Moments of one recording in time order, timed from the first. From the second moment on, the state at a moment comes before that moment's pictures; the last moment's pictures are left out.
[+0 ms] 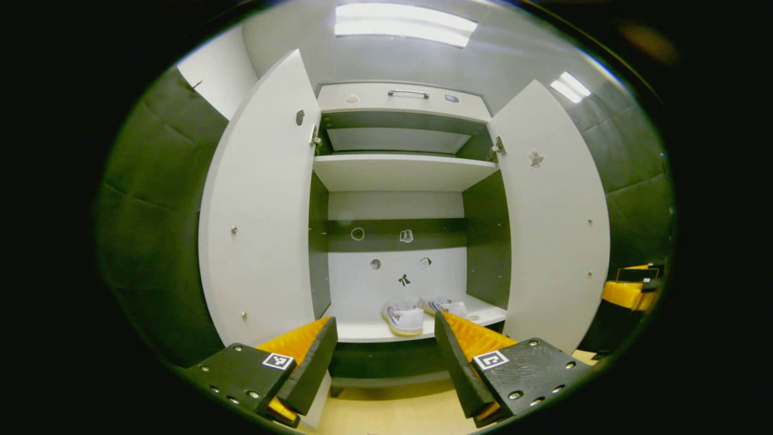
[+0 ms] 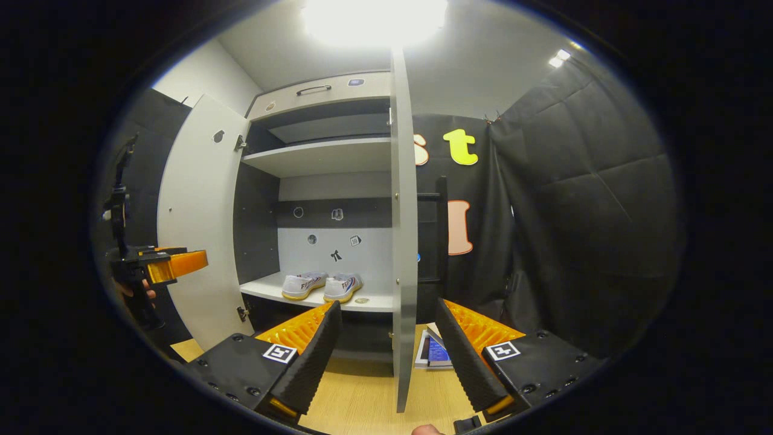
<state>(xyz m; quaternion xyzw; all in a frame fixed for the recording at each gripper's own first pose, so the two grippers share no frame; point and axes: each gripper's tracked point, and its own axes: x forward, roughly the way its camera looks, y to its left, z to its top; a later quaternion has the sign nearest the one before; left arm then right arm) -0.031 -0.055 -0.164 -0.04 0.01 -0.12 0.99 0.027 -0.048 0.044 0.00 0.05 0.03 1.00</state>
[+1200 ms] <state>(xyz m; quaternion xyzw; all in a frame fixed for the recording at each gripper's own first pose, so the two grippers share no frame) -0.063 0.010 -0.172 -0.05 0.02 -0.07 1.00 0.076 -0.158 0.066 -0.04 0.03 -0.18 0.98</state>
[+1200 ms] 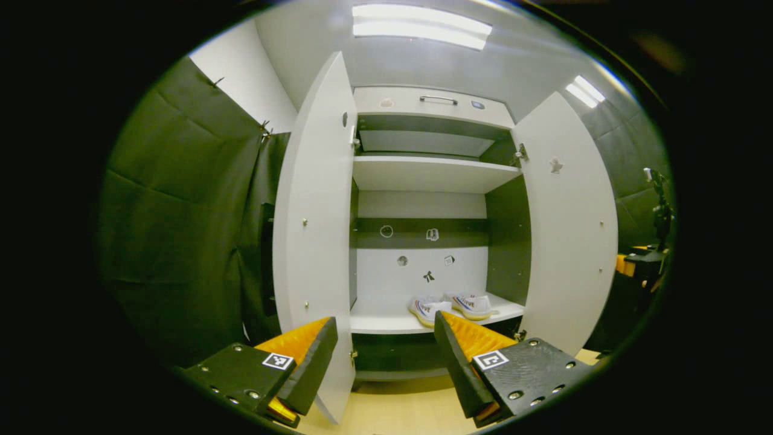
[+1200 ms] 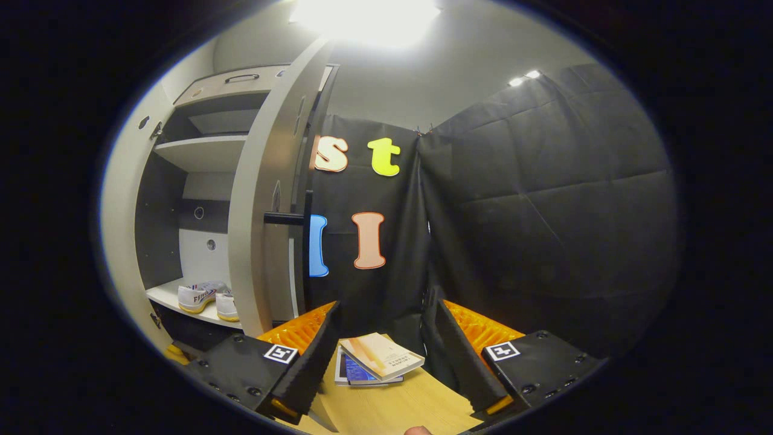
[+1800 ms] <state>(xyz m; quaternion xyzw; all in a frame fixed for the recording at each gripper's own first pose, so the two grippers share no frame) -0.070 0.056 -0.170 -0.07 0.01 -0.06 1.00 0.076 -0.084 0.068 -0.04 0.04 -0.11 0.99</state>
